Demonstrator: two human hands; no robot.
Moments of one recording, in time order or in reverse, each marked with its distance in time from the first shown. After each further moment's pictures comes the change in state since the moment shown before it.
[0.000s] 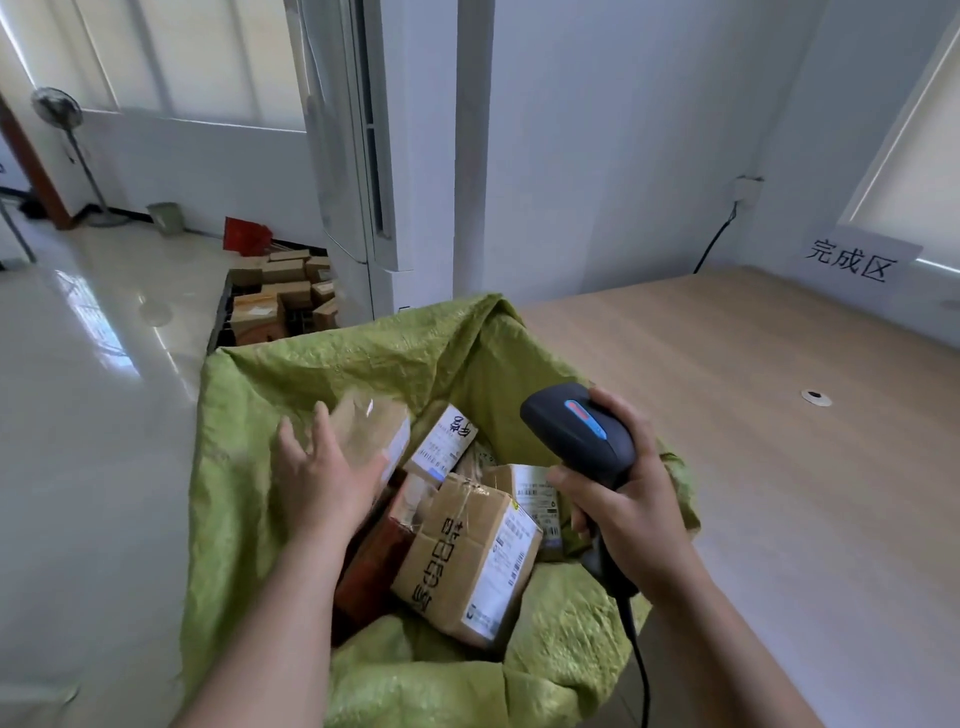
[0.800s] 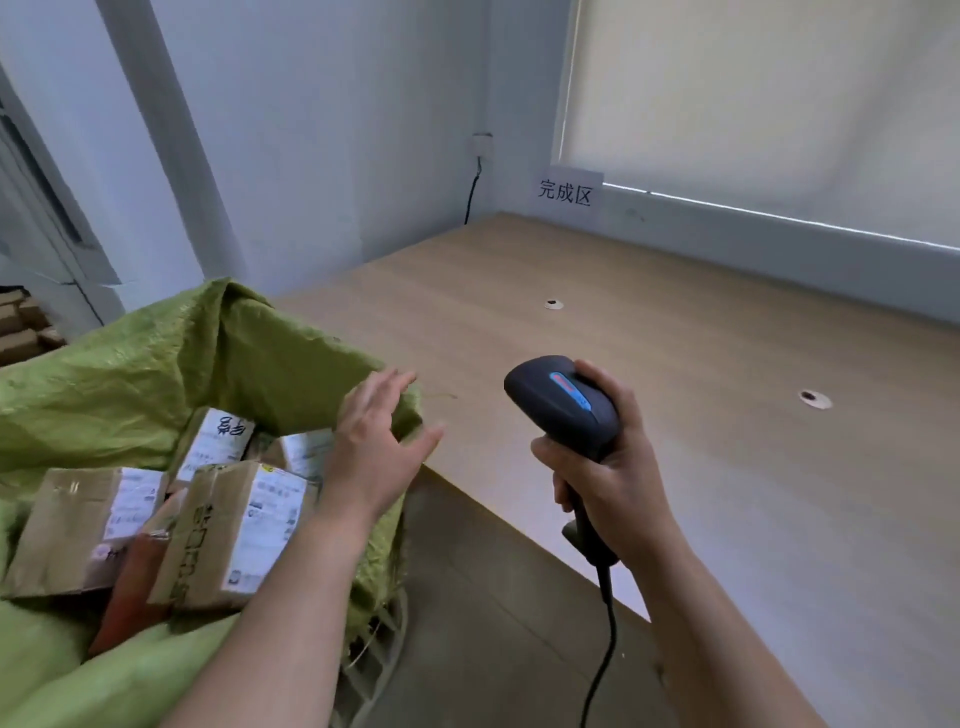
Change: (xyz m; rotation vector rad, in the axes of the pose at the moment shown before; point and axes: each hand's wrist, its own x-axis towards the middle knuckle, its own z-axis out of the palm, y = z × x) left_hand -0.193 0.168 0.071 -0.248 -0.464 0.738; right_hand -0.155 -0.052 -0.163 -0.100 0.448 0.056
